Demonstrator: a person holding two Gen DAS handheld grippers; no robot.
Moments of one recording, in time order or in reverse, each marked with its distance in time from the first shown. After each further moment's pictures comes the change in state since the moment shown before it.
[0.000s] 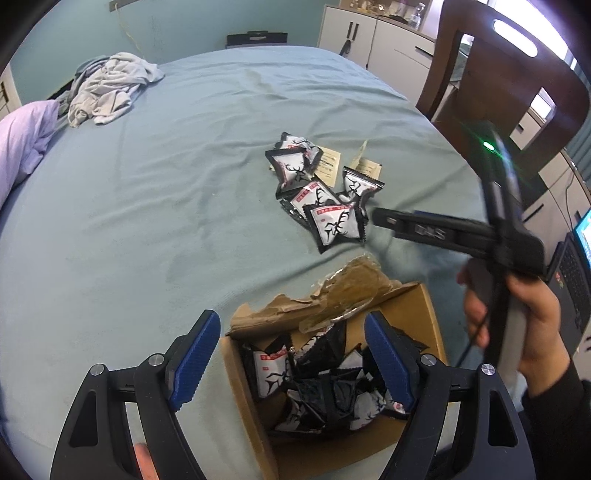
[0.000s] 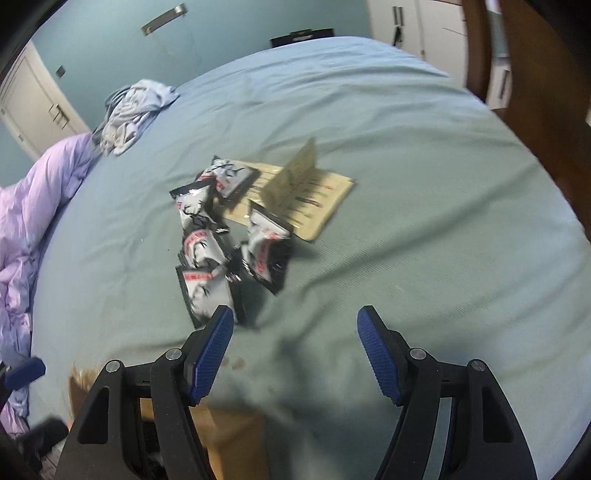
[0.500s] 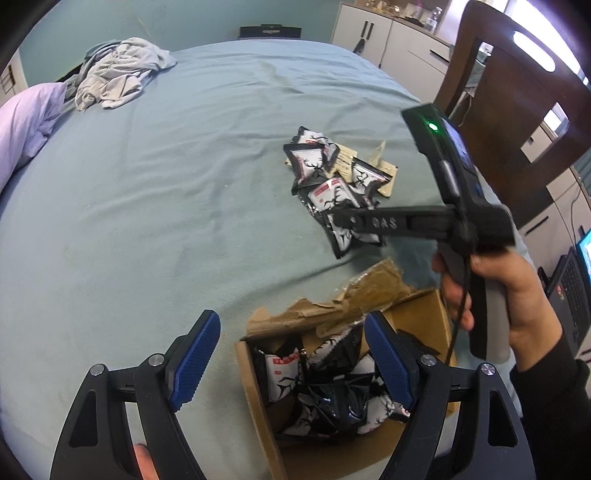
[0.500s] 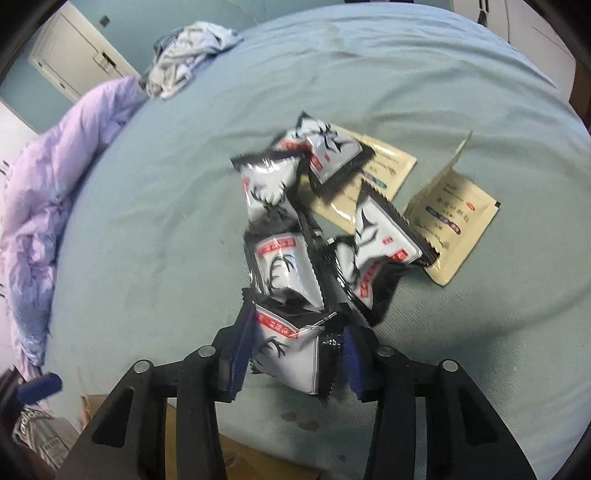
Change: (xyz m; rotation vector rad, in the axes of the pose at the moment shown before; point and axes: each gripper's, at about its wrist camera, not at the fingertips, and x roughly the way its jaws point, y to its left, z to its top) left arm 0.011 0.015 0.003 -0.054 0.014 0.006; right arm 0.073 0.030 0.046 -0.157 0.184 0.154
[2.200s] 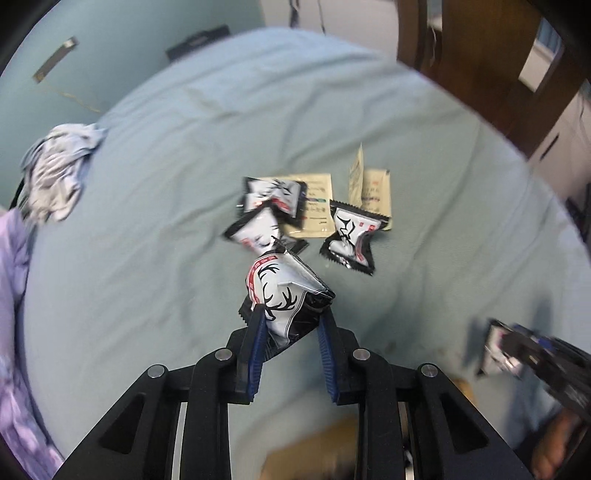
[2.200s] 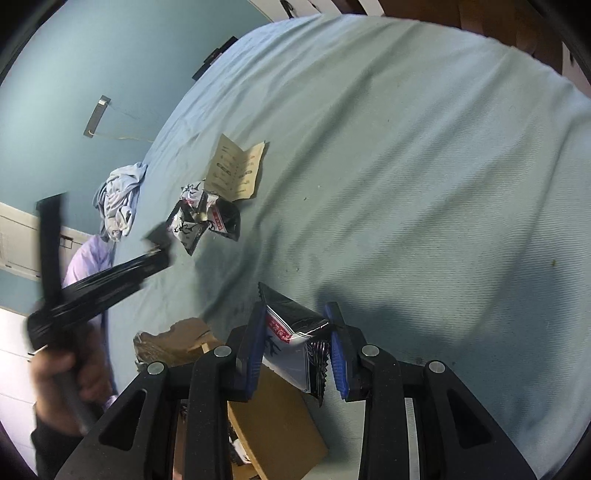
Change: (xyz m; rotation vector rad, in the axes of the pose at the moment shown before) left arm 0.045 -0.060 0.095 0.345 0.055 0.107; right arm -0.127 -0.061 -0.182 0.657 -0.259 0.061
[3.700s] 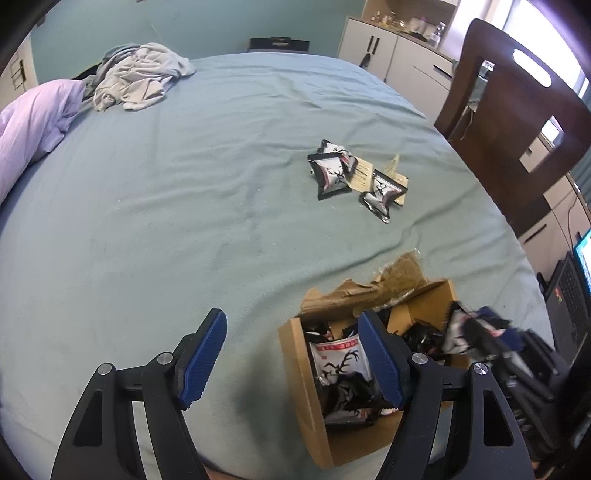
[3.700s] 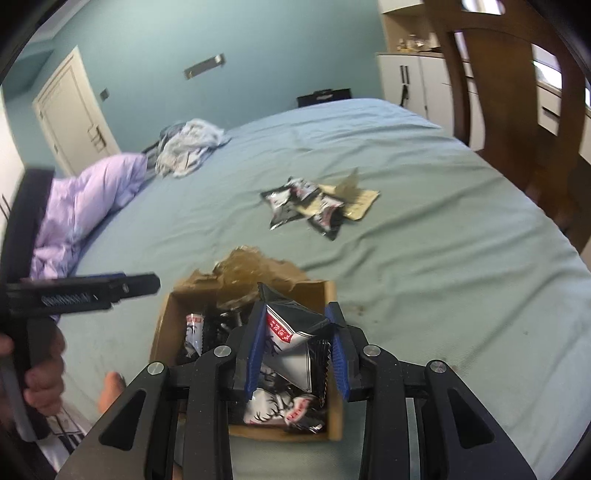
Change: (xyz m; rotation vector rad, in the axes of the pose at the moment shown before) left arm -0.056 0.058 -0.142 -0.358 -0.113 -0.104; right arm -0.026 0.097 -0.101 -0.580 -0.218 -0.082
